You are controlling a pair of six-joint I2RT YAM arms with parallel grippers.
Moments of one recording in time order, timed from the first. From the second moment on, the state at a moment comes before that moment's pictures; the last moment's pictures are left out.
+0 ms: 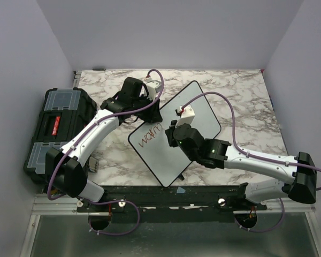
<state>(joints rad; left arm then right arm) -0.50 1.47 1.32 -0.58 0.47 -0.08 1.16 1.30 1.03 -0.18 0.66 0.54</state>
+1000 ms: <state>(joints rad) -0.53 1.43 1.32 -0.58 0.49 -0.07 1.06 1.19 1.02 -0.26 0.64 0.52</state>
